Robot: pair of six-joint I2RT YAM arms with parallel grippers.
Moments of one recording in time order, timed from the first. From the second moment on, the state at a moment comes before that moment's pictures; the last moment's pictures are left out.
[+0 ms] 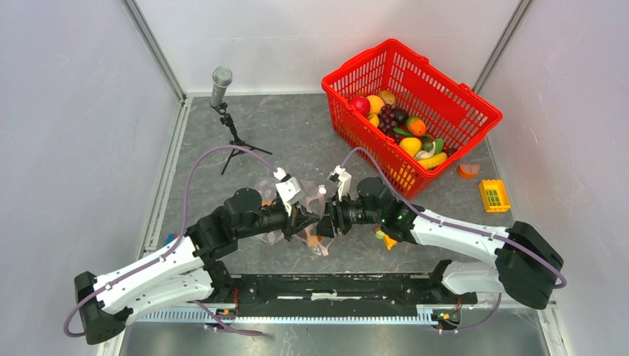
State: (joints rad) left arm -0.98 0.77 0.67 -0.16 0.24 -0.14; right arm 0.92 1.26 0.62 0.19 -0.45 0.58
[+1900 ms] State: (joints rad) left arm -0.98 0.90 0.79 -0.48 -0.03 -0.20; right arm 0.23 1.57 1.26 -0.48 -0.11 -0.07
